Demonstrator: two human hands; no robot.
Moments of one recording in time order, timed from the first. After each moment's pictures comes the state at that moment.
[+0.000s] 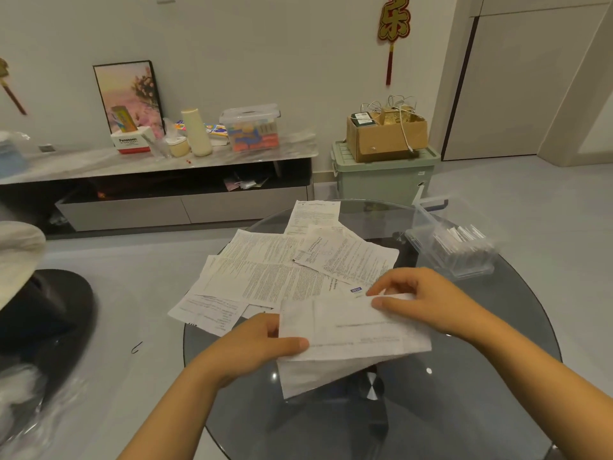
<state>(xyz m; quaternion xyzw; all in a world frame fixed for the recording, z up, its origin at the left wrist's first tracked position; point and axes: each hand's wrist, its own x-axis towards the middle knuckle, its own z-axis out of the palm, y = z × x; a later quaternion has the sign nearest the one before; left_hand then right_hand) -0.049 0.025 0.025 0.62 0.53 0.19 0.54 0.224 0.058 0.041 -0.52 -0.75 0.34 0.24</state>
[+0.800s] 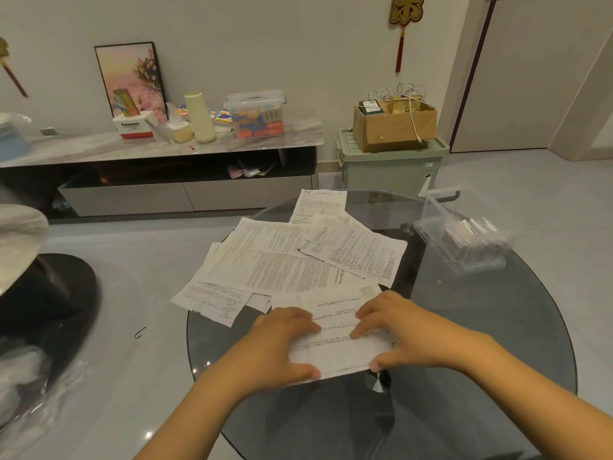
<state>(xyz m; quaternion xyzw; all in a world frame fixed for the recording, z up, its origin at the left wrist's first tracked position) -0.040 0.019 -0.001 0.79 0.56 0.06 0.24 0.199 0.050 0.007 -0.44 -0.87 0.22 0.00</state>
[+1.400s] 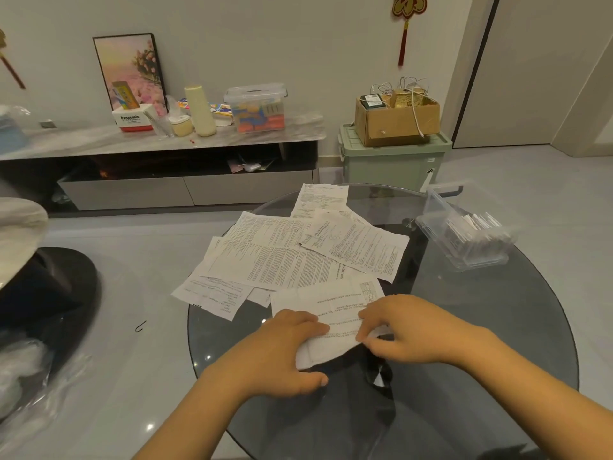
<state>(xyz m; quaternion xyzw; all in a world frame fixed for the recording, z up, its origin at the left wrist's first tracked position) -0.039 0.016 -0.009 0.84 0.50 0.03 0.22 0.195 0.047 0.009 -0.44 -0.87 0.20 0.01</state>
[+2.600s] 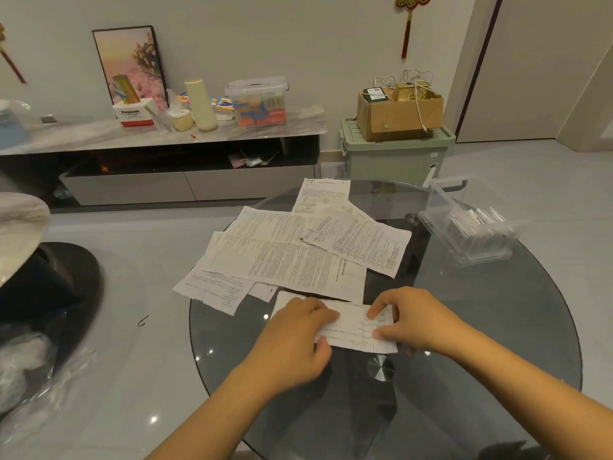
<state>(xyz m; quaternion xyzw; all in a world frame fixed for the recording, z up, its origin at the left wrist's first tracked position) -0.018 0.018 -0.023 0.83 0.52 0.15 0.15 0.190 0.046 0.003 -0.62 -0.70 0.34 0.05</state>
